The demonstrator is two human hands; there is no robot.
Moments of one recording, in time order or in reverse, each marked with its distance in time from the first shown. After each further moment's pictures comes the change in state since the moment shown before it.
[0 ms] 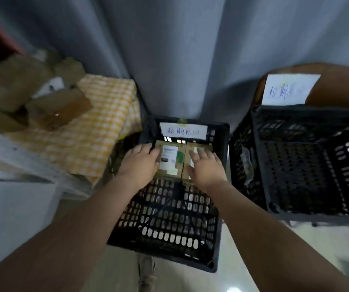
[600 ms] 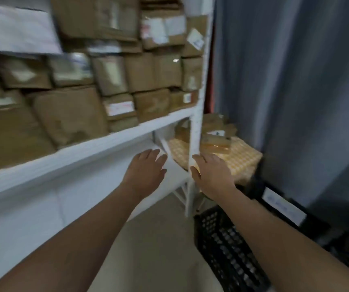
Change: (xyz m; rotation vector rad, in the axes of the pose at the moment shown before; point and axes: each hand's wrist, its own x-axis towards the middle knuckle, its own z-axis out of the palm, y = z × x) left_hand -0.452 0.006 -0.185 0.118 0.377 -0.760; right_hand -0.274 -0.243 -0.167 -0.083 0.372 -1.026
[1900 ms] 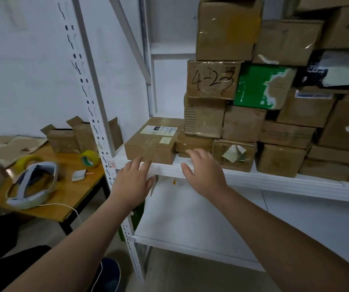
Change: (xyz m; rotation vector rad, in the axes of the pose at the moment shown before) left_hand -0.619 -0.462 -0.154 0.222 0.049 -1.066; right_hand -0.043 -0.788 0.008 0.553 -0.012 -0.769
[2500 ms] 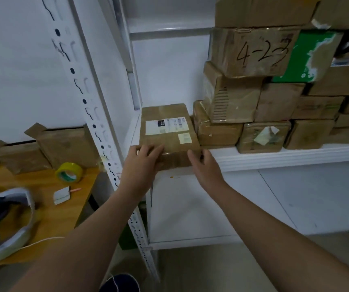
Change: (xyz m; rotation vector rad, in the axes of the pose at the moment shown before) left_hand 0.087 -0.104 0.037 -0.156 0.161 0.357; right_hand 0.049 -0.071 0.101 0.659 0.183 0.660
